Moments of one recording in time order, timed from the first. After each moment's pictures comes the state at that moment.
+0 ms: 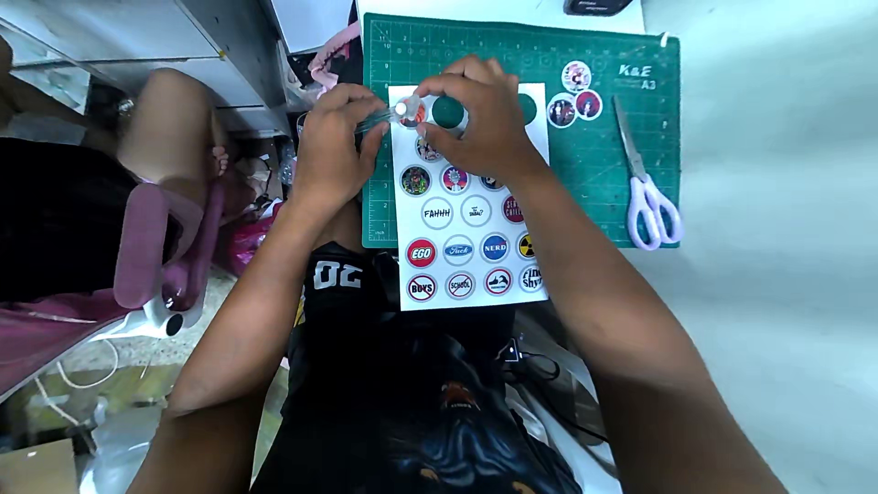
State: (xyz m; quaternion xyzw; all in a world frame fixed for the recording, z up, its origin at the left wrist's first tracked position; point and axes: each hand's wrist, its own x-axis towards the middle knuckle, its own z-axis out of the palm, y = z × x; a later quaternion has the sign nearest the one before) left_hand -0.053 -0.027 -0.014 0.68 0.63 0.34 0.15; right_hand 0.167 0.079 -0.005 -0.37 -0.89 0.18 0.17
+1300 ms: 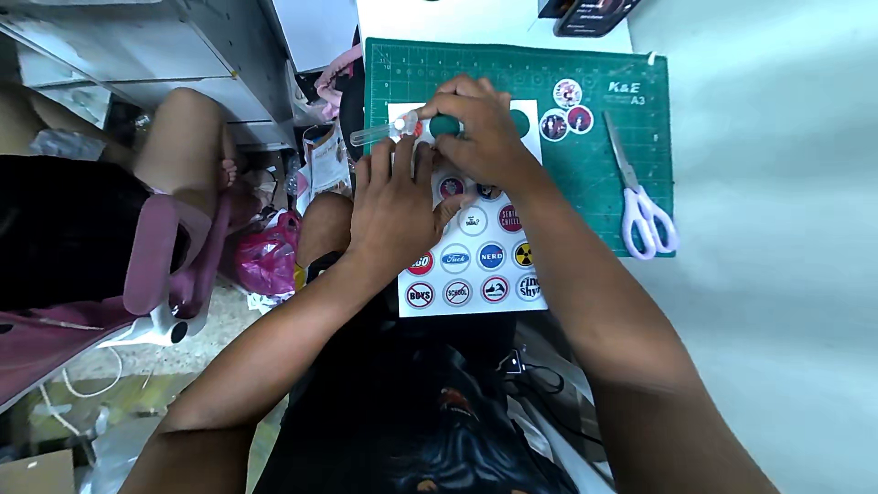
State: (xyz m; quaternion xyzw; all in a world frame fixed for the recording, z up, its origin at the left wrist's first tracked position) left_hand 0.031 -0.067 0.019 0.72 0.68 0.10 0.05; right_hand 0.168 0.083 0.002 -0.36 -0.89 0.22 0.15
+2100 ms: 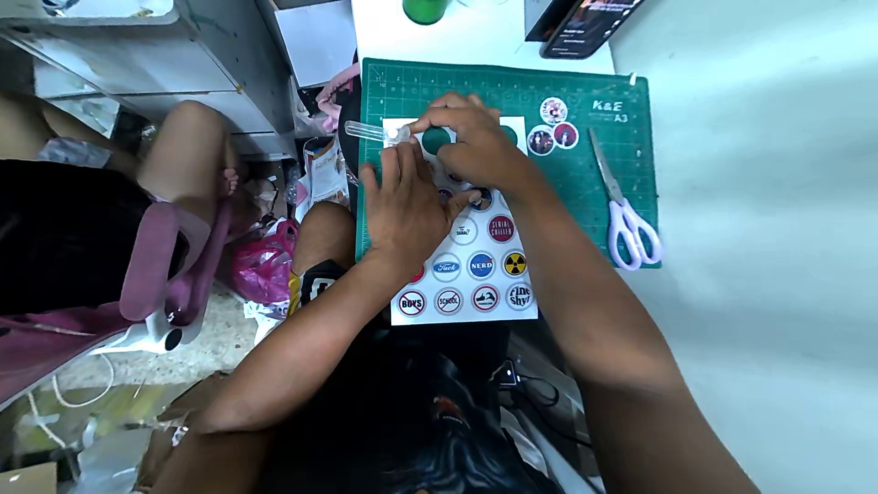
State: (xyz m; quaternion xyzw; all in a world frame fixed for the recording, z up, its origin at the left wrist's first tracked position) left_hand 0.064 -0.051 0.003 0.66 0.74 0.09 -0.05; right_hand 0.170 0.091 0.017 -0.37 -0.88 0.28 0.09
